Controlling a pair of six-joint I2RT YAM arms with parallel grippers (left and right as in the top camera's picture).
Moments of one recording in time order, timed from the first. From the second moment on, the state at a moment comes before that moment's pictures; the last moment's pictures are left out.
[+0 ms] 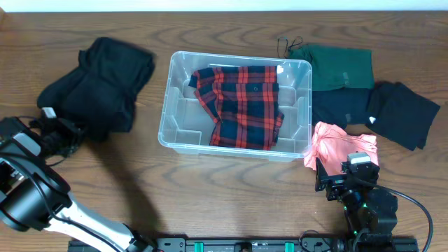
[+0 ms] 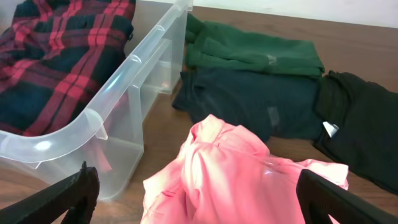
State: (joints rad) left arm 0.81 2.04 1.12 -0.41 0.79 -0.14; right arm 0.02 0.01 0.14 -0.51 -0.11 -0.05
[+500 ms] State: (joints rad) left arm 0.80 1.80 1.11 -0.49 1.19 -0.08; right arm 0.02 0.01 0.14 -0.51 -0.11 -0.05
